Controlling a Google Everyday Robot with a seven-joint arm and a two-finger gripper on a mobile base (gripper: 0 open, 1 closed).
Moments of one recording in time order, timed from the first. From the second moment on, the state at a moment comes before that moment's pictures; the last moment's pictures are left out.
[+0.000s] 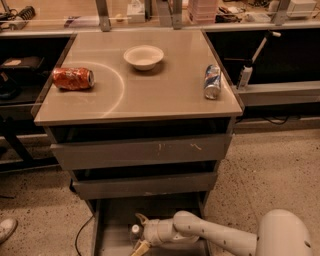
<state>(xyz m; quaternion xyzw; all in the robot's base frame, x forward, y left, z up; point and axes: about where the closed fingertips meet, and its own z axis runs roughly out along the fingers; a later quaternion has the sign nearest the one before) 0.456 0.122 0.246 -0.53 0.66 0.40 0.36</state>
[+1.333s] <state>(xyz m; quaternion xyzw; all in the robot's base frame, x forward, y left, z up) 0.456 0.122 0.245 -0.53 0.66 0.40 0.36</state>
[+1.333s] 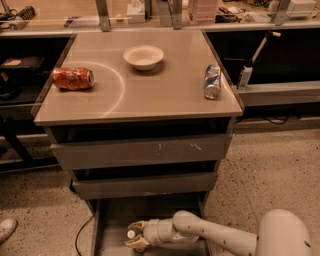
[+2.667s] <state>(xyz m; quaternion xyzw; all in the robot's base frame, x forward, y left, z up) 0.433 0.092 0.353 -0.43 0.71 0.42 0.37</state>
